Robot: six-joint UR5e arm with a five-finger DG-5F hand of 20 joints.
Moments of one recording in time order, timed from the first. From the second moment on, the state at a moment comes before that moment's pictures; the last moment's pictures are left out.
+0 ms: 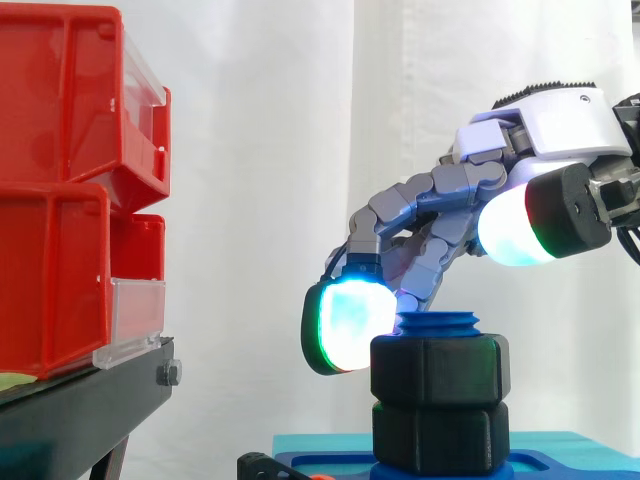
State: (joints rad) arm 0.05 -2.24 -1.08 -3.07 -1.78 -1.21
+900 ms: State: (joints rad) arm 0.01 -2.24 -1.07 -3.06 -1.79 -1.21
